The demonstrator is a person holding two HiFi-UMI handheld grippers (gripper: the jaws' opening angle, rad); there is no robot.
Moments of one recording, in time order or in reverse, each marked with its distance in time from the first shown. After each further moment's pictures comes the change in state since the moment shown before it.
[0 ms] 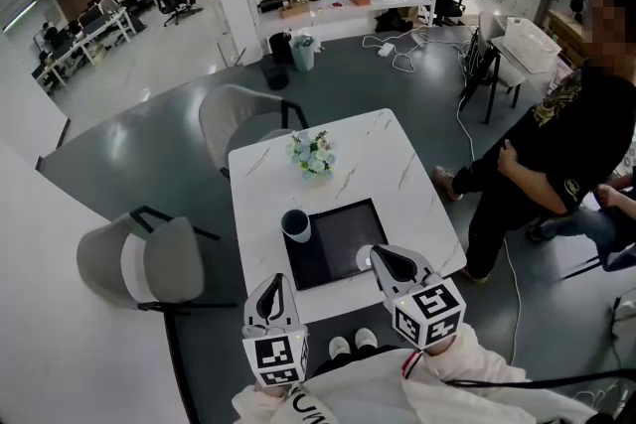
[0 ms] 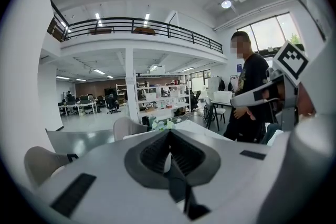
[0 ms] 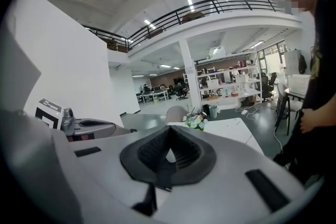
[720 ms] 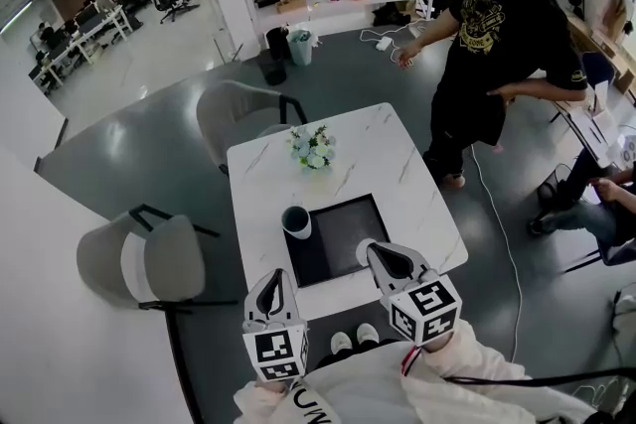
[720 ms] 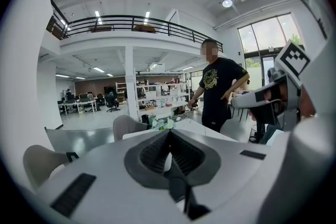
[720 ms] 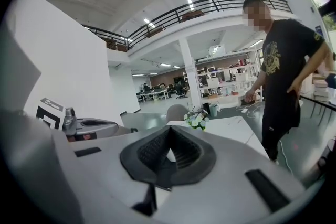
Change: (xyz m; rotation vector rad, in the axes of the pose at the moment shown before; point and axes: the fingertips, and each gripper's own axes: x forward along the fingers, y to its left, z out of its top) left arm 0.006 0.004 -0.006 -0.006 0.020 -0.007; right arm 0.007 0.006 -0.008 0.009 0.013 -0.001
